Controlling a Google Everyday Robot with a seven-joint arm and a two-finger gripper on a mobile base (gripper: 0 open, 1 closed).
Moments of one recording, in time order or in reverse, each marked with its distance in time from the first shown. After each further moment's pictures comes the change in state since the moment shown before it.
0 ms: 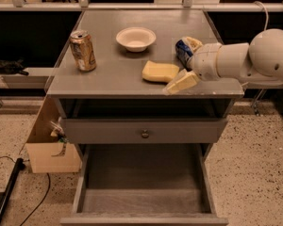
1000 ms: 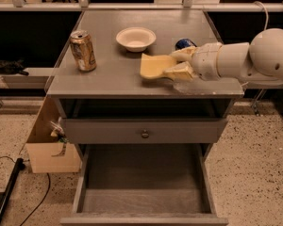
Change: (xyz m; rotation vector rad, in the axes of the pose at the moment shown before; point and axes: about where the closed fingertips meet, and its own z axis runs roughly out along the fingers) arm 0.000 0.000 0.000 0.000 0.000 0.000
